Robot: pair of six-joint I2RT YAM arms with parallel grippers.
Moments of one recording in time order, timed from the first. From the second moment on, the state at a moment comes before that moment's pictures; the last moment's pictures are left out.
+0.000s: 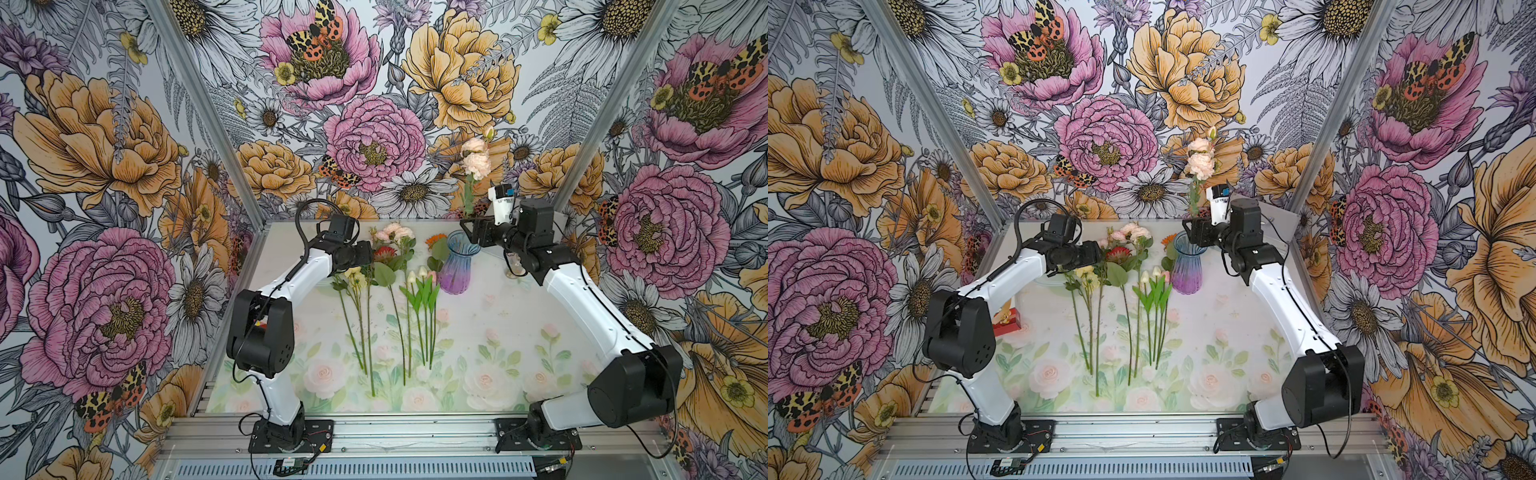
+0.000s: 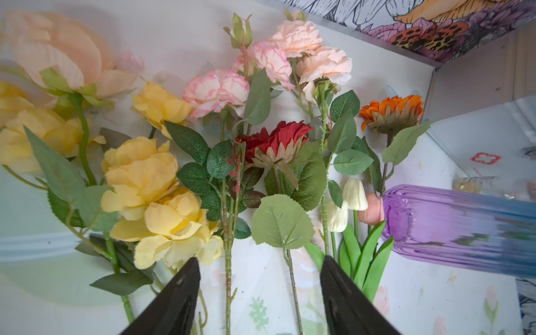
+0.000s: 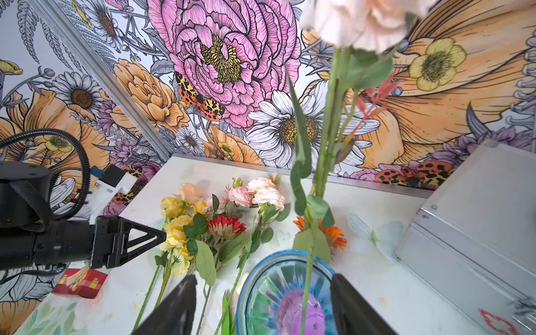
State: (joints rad) left arm -0.32 1.81 1.45 -0.57 0.11 -0.45; right arm 0.18 1.42 1.33 -0.30 -0.34 0.15
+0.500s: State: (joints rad) left arm -0.35 1.99 1.61 -0.73 0.08 -0.43; right arm 0.18 1.26 1.30 -0.44 -0.23 0.12
